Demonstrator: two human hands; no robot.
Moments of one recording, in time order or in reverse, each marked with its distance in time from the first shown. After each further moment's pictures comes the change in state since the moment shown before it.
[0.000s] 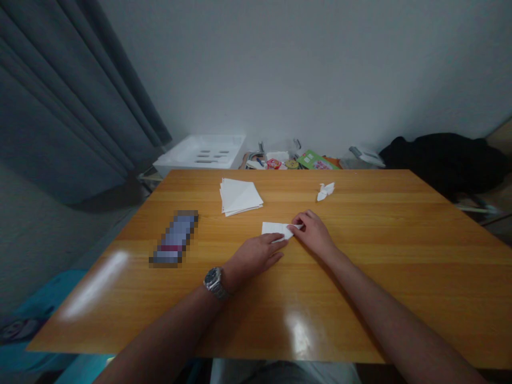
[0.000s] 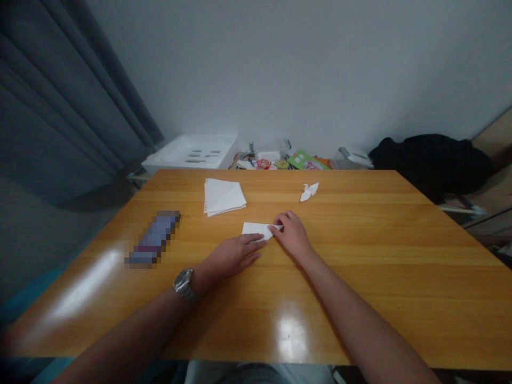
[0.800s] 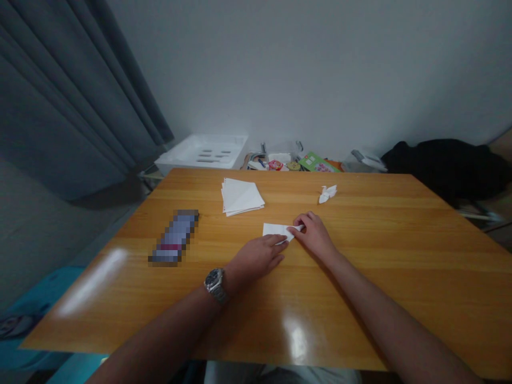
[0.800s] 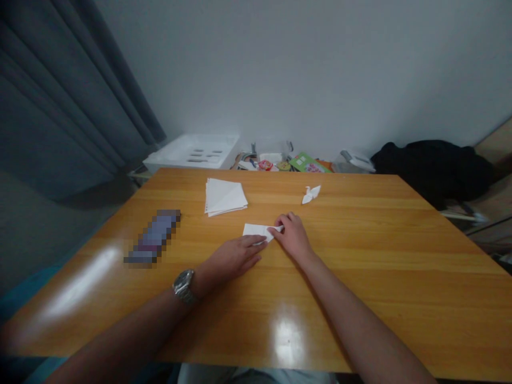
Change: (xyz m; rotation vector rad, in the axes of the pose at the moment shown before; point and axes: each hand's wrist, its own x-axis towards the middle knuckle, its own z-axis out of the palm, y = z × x) left_hand 0.001 0.000 0.006 0.036 0.024 0.023; right_hand 0.002 0.003 0.004 -0.051 0.026 -0.037
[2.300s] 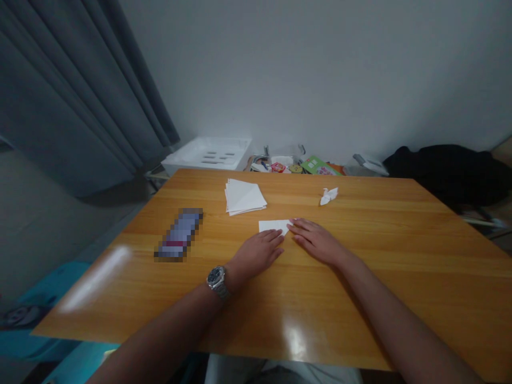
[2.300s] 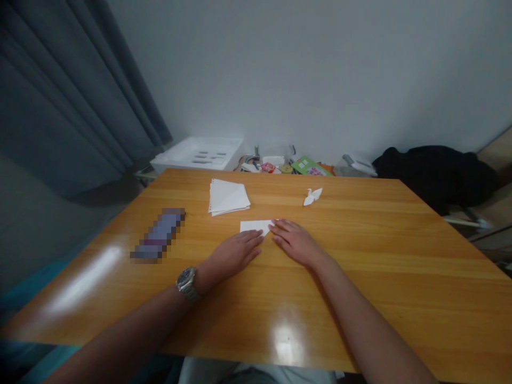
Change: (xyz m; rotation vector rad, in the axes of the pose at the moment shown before) left_hand 0.001 -0.001 0.003 0.037 0.071 -0.083; right_hand -0.012 0.010 -0.021 -0.073 -0.308 -0.345
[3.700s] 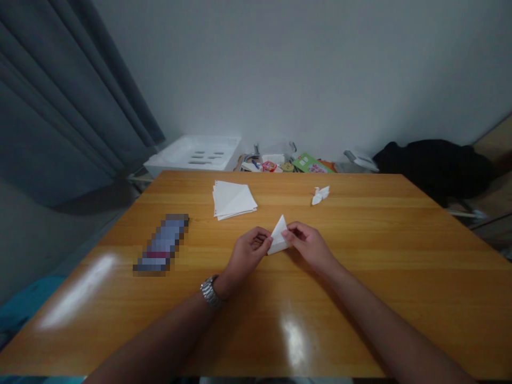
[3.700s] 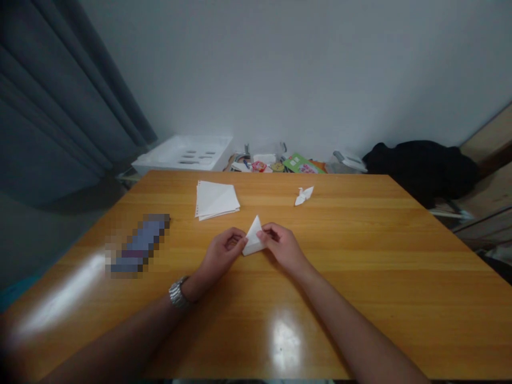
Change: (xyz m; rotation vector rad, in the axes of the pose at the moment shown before) left_hand 0.013 0.006 0.006 -1.027 0.412 -0.418; right_hand 0.017 -0.058 -0.007 0.944 0.324 0.442
